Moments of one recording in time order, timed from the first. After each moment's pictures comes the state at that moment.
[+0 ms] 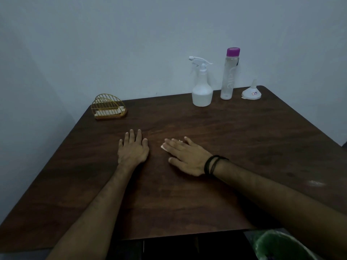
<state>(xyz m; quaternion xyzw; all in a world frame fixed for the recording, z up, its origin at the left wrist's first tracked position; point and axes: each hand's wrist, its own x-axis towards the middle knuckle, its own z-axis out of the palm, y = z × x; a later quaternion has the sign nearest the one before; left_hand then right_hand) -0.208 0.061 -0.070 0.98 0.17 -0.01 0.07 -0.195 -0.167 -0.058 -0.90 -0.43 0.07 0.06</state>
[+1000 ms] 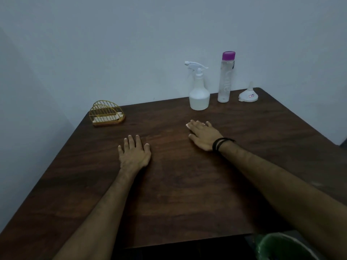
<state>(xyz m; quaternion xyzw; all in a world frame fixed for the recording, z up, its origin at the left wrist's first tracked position) -0.204 0.051 -0.067 0.98 0.20 -0.03 0.08 -0.096 -0.204 -0.062 -0.96 -0.27 0.04 0.06</state>
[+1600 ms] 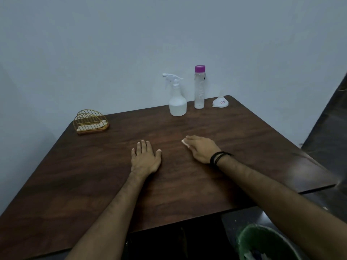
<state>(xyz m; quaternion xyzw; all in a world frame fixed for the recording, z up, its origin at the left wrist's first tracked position) -0.220 -0.038 -0.067 0.99 0.09 -0.02 0.09 -0.171 -0.270 -0.057 -0.96 -0.25 -0.02 0.12</state>
